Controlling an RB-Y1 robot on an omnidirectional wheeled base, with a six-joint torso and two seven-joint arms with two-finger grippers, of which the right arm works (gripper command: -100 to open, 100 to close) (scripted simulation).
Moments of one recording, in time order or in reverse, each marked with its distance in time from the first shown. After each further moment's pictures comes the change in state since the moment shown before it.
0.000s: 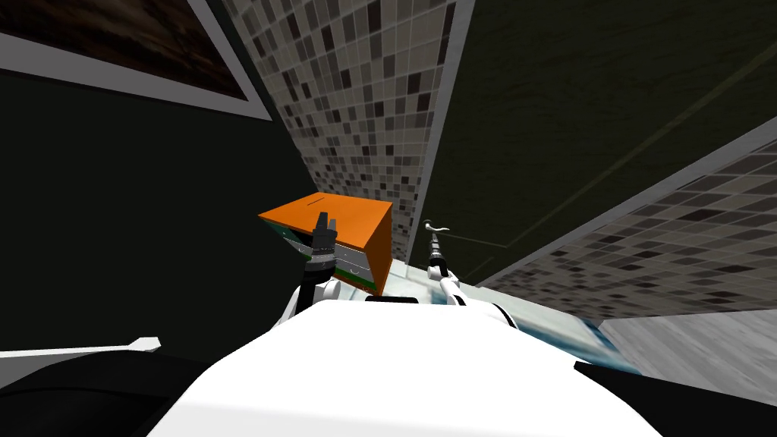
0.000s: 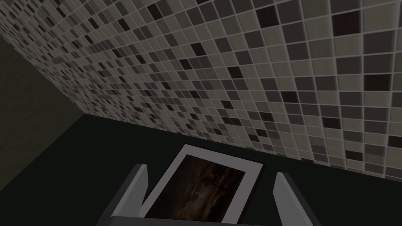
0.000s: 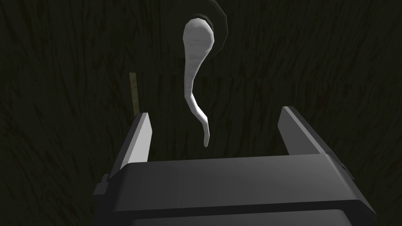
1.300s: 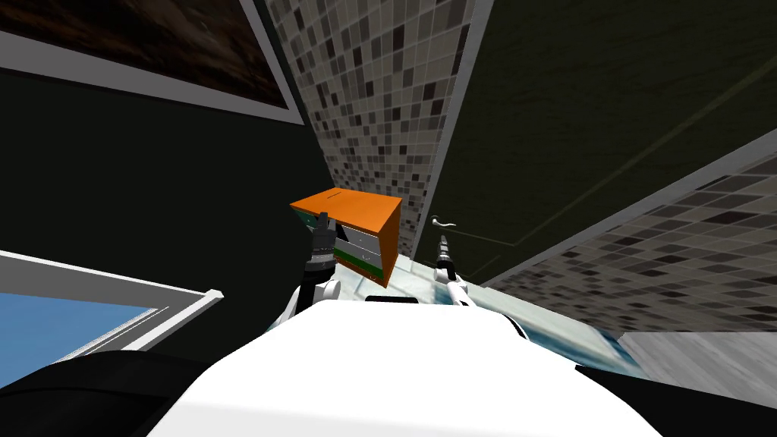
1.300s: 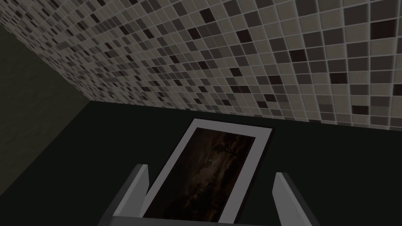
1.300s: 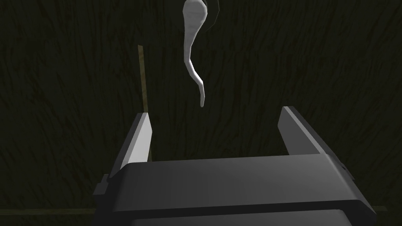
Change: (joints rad) arm 0.067 -0.025 -0.069 -0.087 -0.023 0.027 0.005
